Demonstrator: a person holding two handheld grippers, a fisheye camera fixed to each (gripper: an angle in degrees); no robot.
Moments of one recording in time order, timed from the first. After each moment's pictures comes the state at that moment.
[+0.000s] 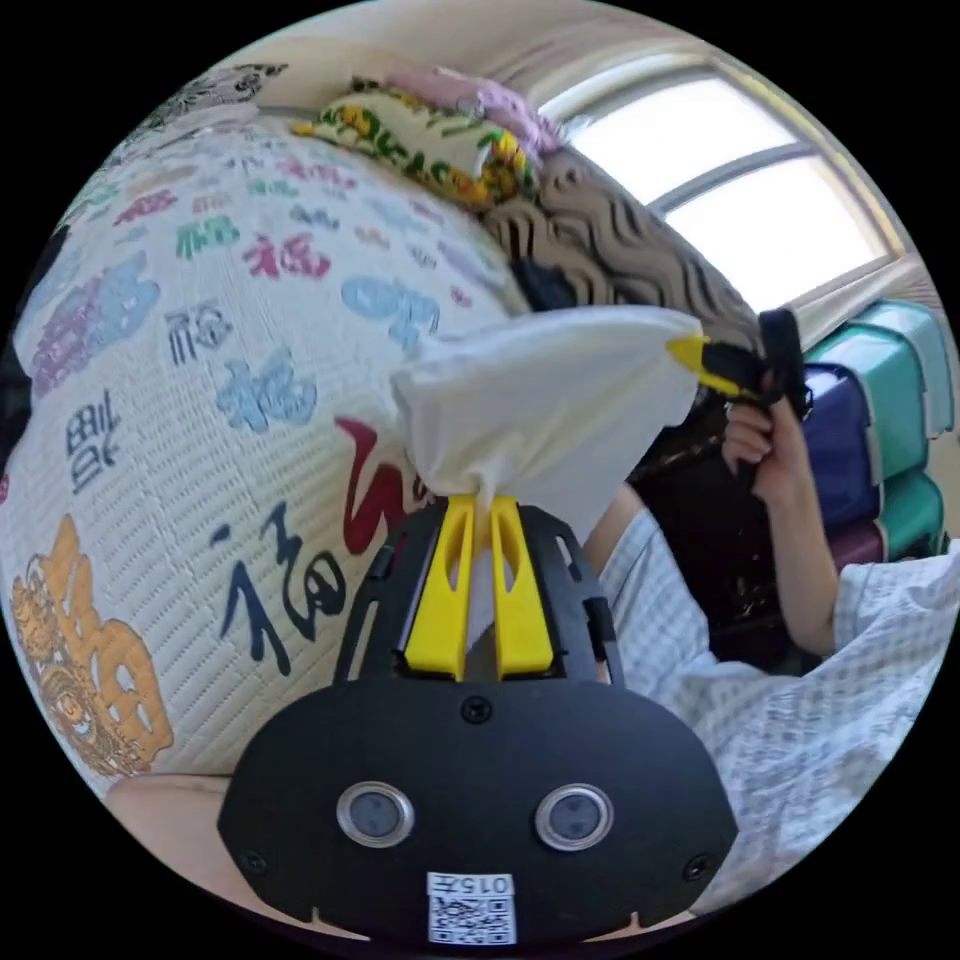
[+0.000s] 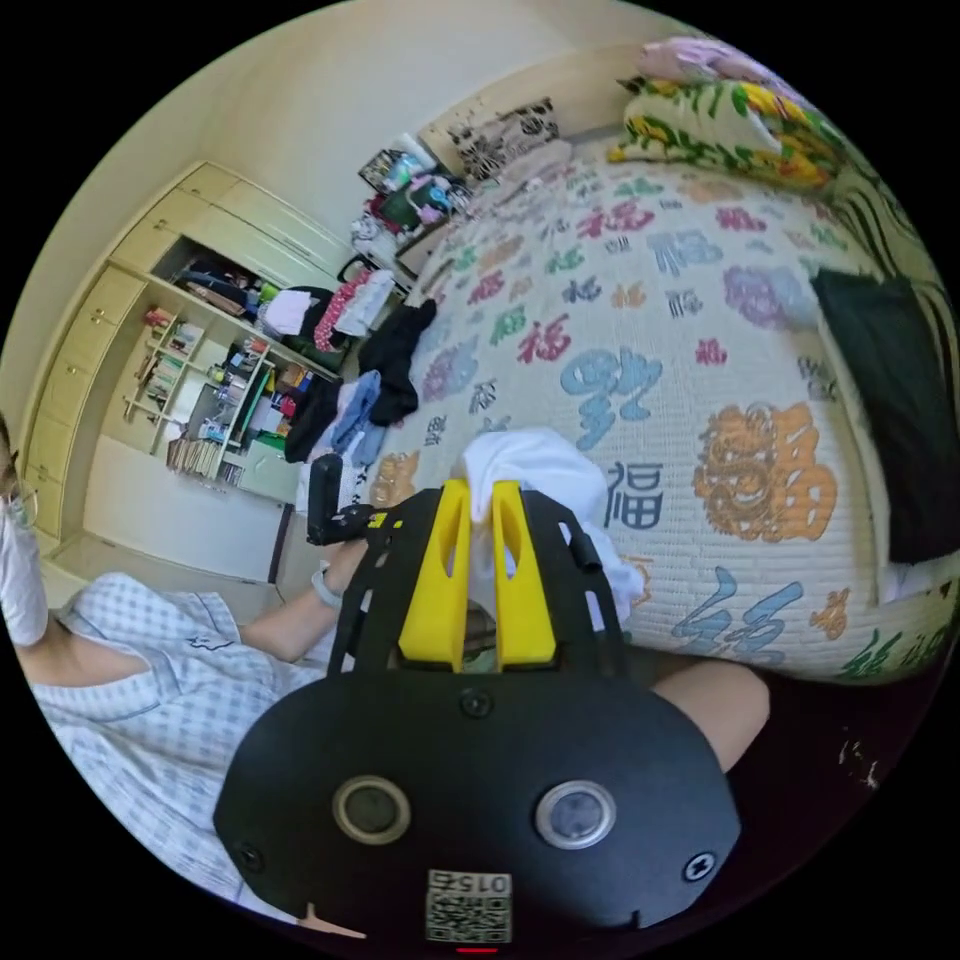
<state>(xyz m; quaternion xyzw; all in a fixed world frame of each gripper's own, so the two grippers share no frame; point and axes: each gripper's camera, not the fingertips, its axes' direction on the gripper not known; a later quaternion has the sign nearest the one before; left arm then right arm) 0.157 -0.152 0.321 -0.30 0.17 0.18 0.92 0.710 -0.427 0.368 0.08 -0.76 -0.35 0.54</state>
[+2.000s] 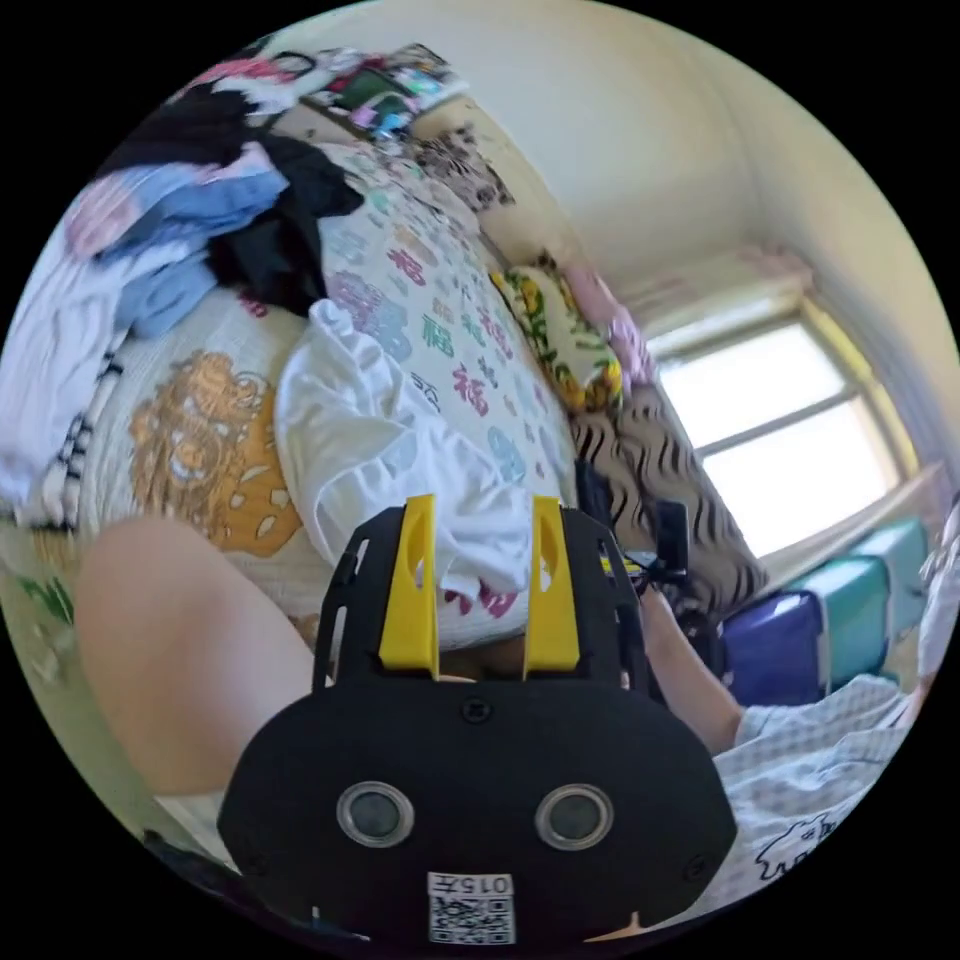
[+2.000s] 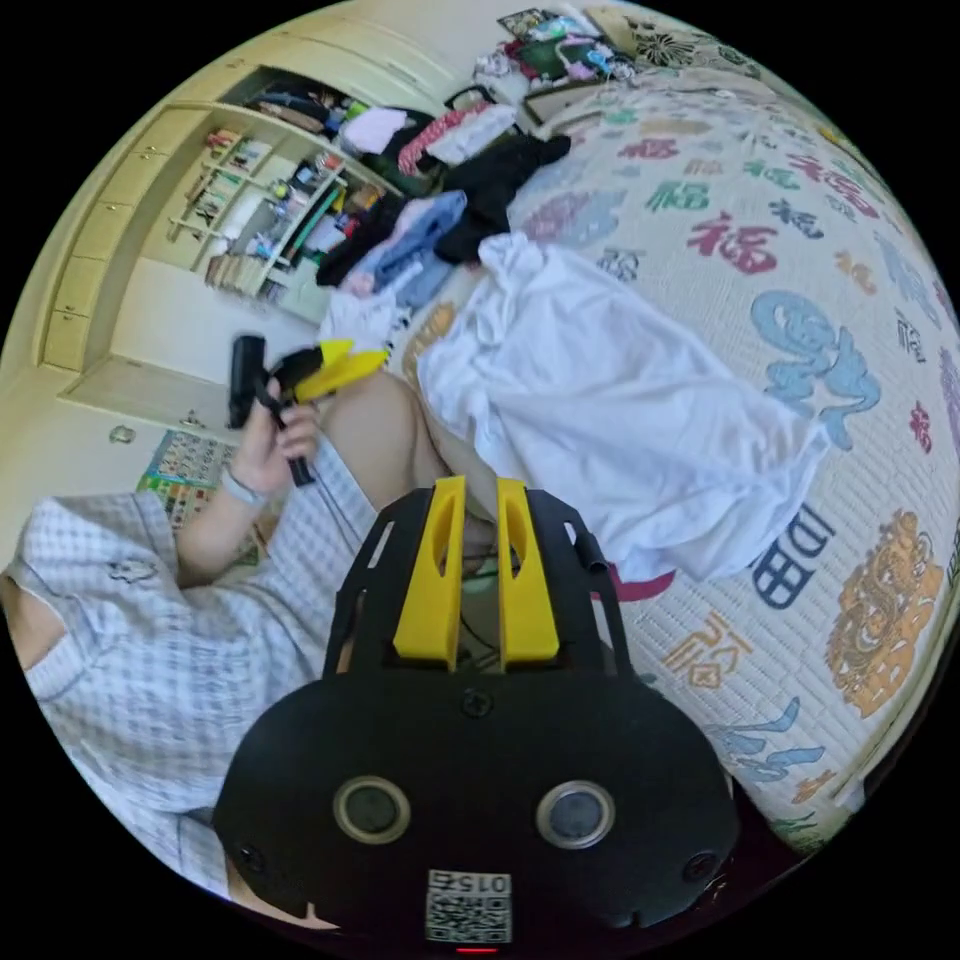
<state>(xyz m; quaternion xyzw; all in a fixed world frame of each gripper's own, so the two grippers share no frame) 0.079 -0.164 0.133 -0.09 0.12 -0.08 0.99 0.632 -0.235 0.244 0.07 -0.67 -0.60 0.43</state>
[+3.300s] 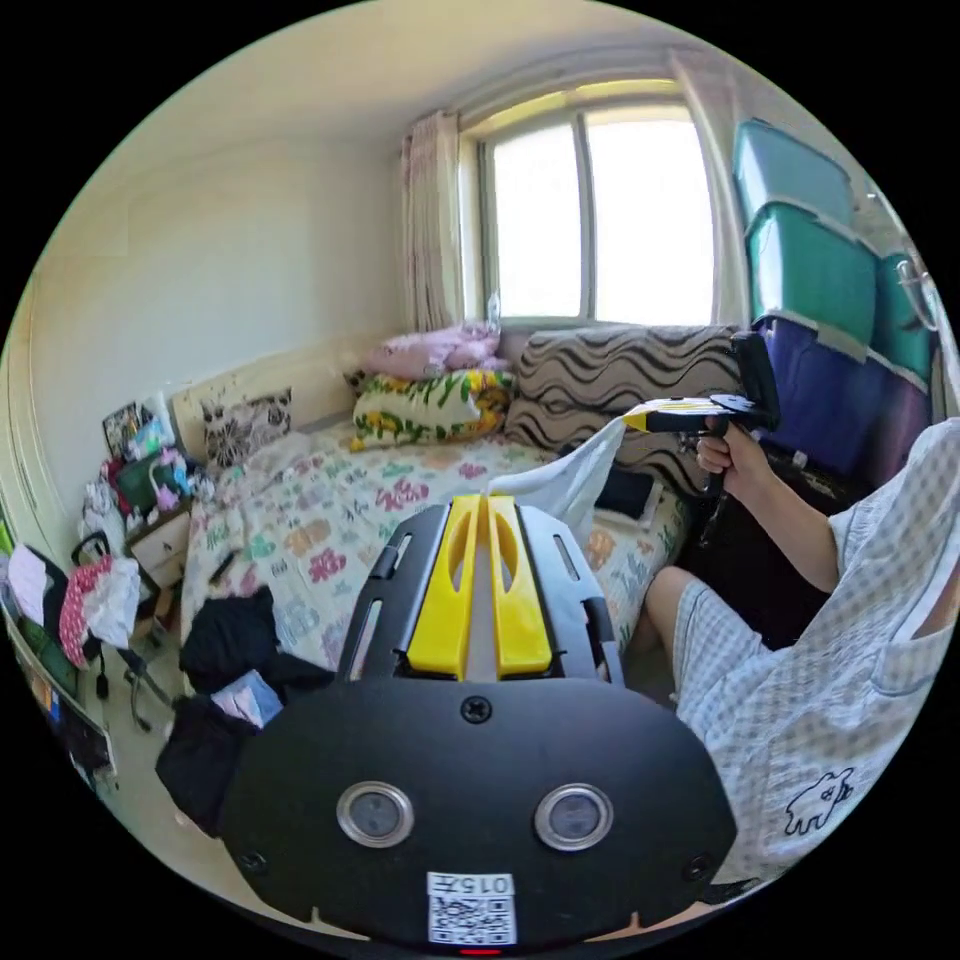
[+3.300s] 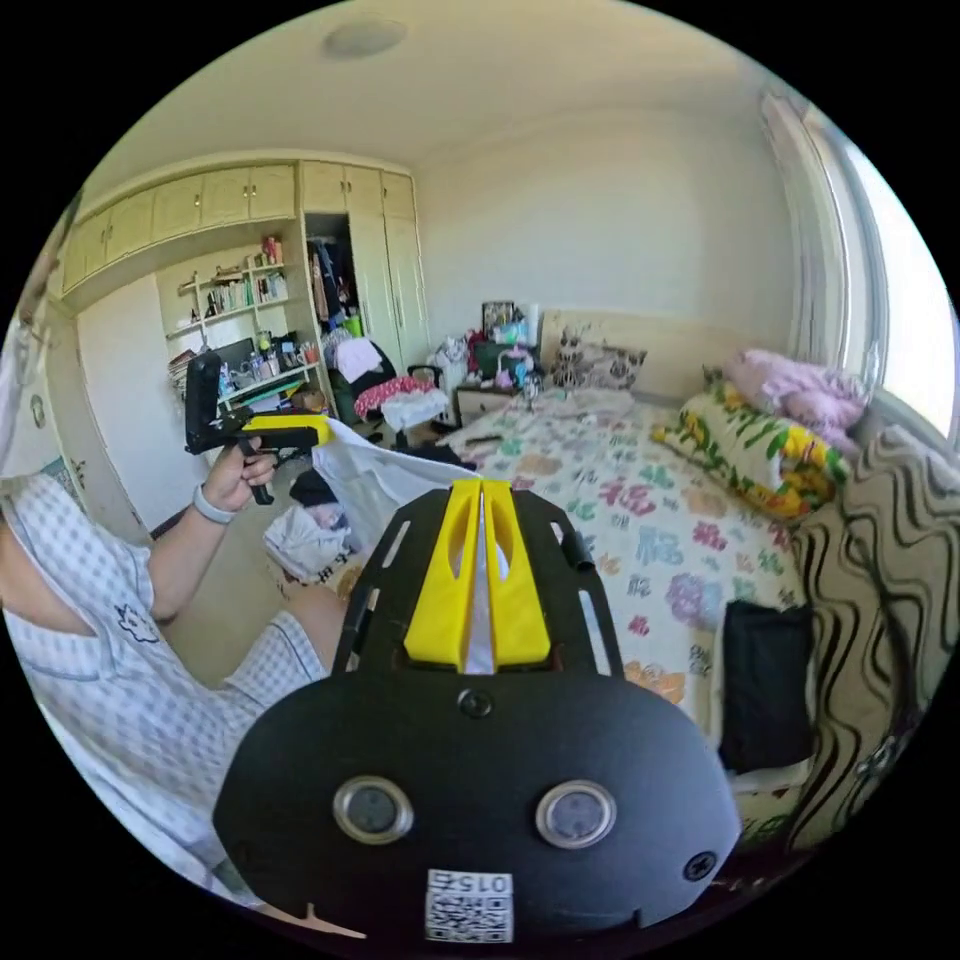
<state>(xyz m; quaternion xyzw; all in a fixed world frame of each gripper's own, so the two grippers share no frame) 0.413 -0.200 -0.124 0.04 0.03 0.43 0.90 1.022 -0.150 0.219 0.45 -0.71 -0.28 0.47</state>
